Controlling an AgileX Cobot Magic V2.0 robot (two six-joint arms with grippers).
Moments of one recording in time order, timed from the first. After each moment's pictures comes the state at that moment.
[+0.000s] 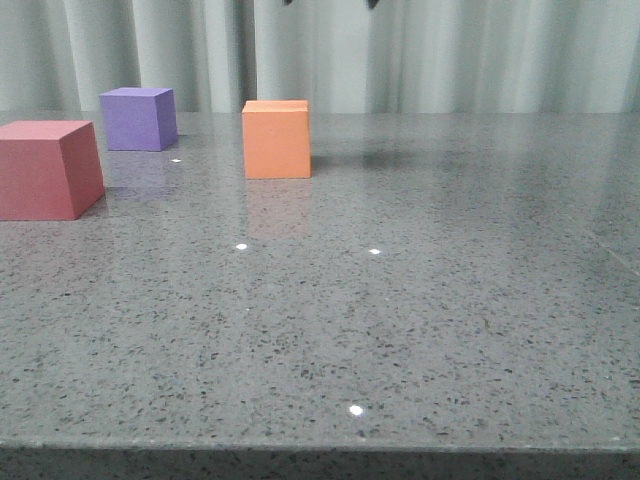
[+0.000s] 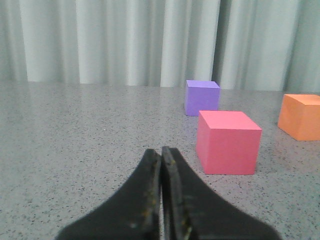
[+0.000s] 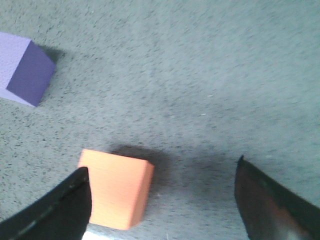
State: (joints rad) left arm -0.08 0.00 0.00 0.00 0.04 -0.09; right arm 0.52 2.11 -2.39 -0.14 1.17 0.33
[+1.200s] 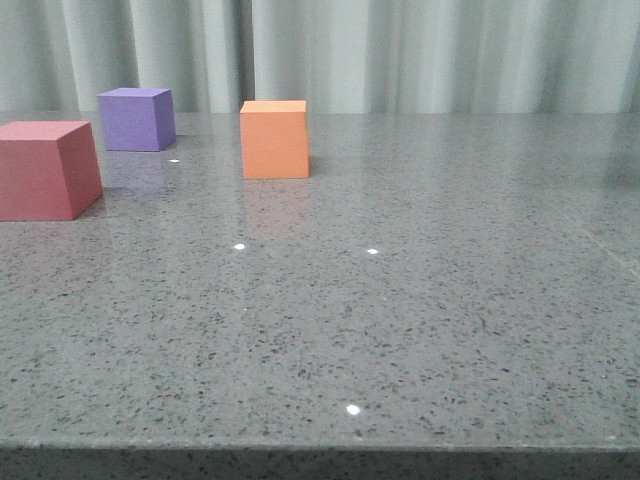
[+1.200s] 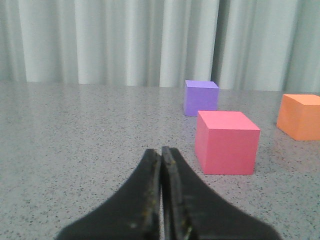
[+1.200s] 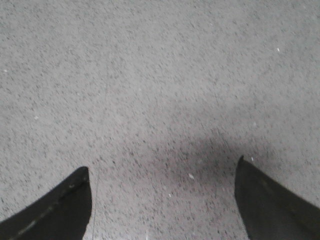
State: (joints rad) left arm -0.08 0.00 0.00 0.00 0.04 -0.09; right arm 0.04 1.45 -1.62 -0.07 1.04 0.10
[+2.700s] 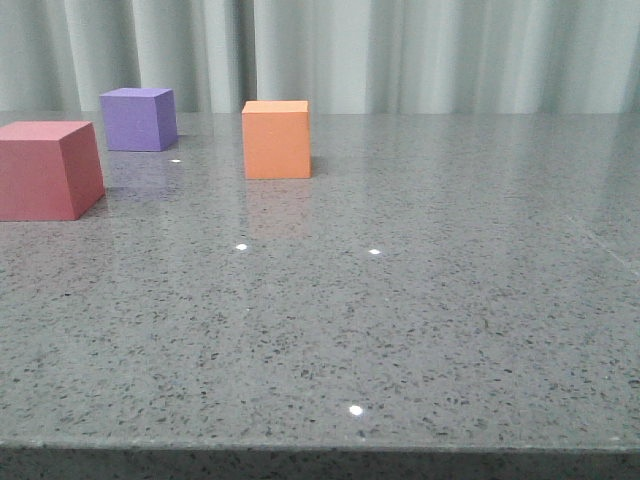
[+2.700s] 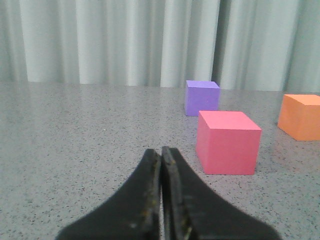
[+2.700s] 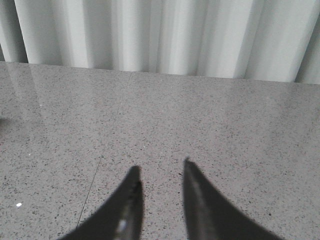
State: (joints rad) left arm -0.08 0.00 0.00 0.00 0.04 -0.09; right arm 0.04 0.49 -0.47 -0.14 0.22 0.10
